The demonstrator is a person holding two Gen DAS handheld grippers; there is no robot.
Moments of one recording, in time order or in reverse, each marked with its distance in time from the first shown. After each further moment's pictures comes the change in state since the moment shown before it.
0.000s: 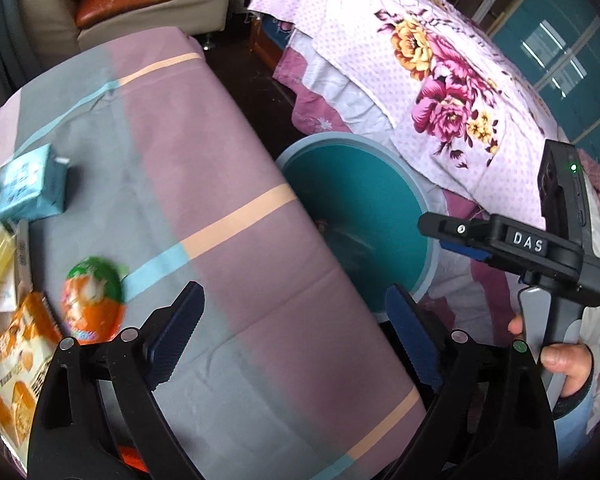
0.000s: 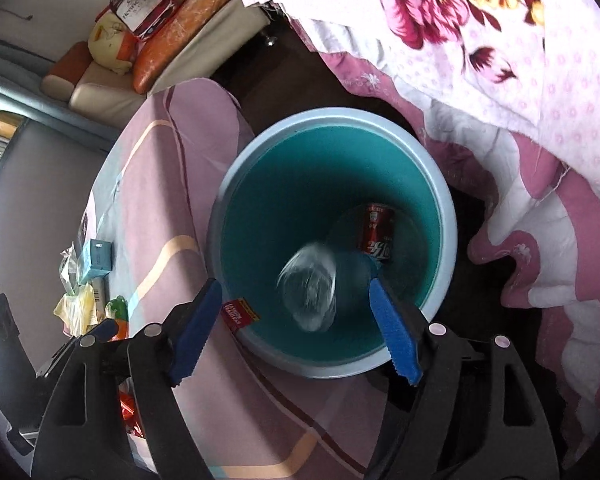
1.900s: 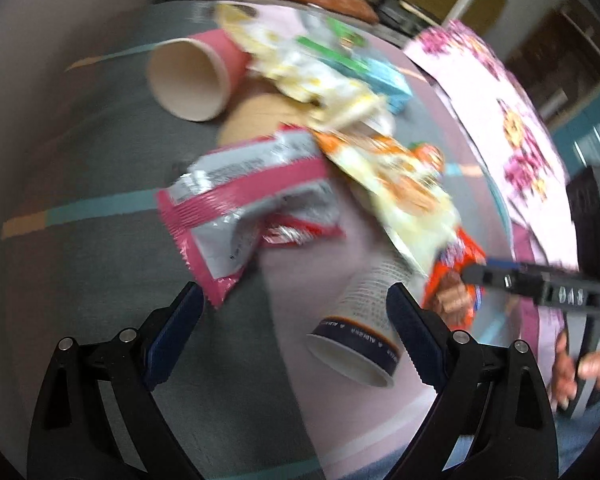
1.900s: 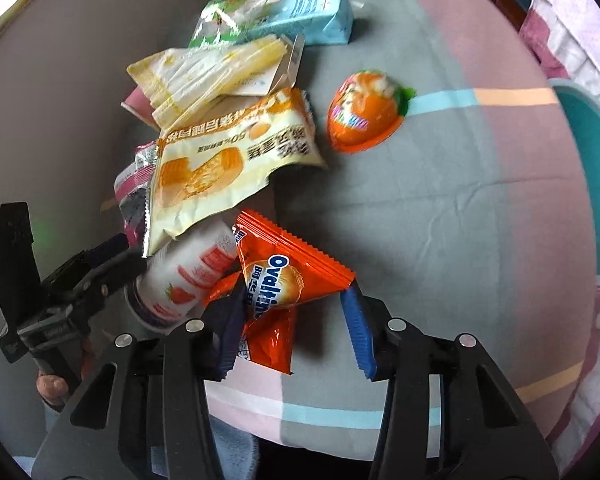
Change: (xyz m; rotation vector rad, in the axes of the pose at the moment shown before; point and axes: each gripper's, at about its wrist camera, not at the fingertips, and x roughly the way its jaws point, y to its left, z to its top) left arm -0.133 0.237 -0.194 -0.310 -0.106 0.068; right arm 0.058 0.242 -0.187 -0.516 0.273 0.018
